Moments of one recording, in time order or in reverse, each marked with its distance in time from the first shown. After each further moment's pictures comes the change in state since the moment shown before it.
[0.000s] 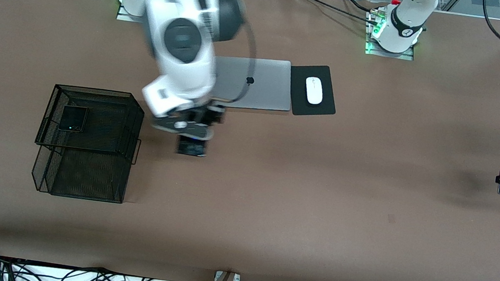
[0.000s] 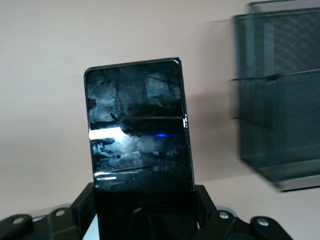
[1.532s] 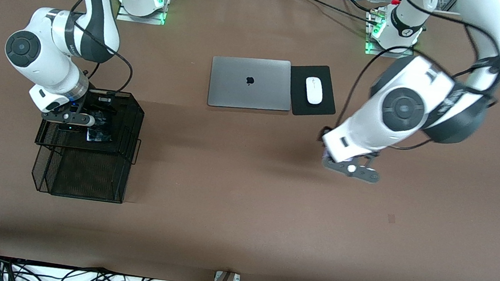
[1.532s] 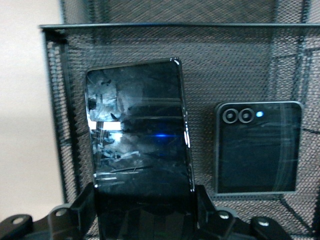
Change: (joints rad) left arm -0.646 0.117 -0.212 0.163 0.000 -0.064 -0.837; right arm -0.018 -0.260 -0.252 -0.797 0.001 0.544 -0.525
